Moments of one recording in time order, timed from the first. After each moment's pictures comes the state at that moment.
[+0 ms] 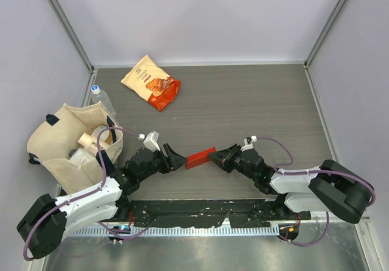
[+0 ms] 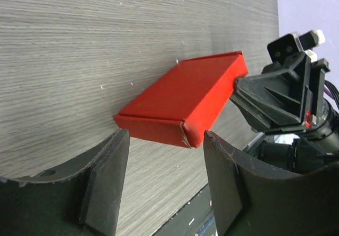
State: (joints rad) left arm -0.76 0.87 0.18 0.27 0.01 -0.98; right arm 0.83 1.24 0.13 0.75 0.07 1.59
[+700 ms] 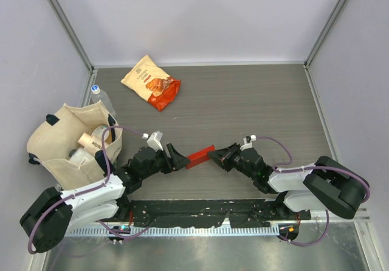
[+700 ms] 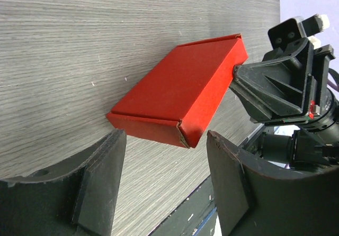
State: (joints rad) left arm -0.76 0.95 0.20 0.31 0.07 -0.96; right arm 0.82 1.30 0.14 0.82 0.06 1.59
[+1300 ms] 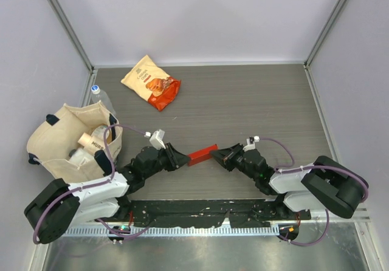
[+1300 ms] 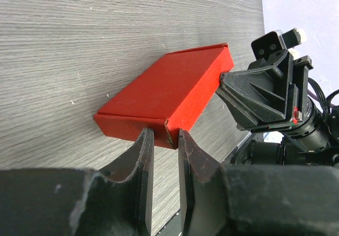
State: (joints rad) left arm -0.79 1.05 0.19 0.46 0.05 -0.99; right arm 0.81 1.33 0.10 0.90 0.07 1.60
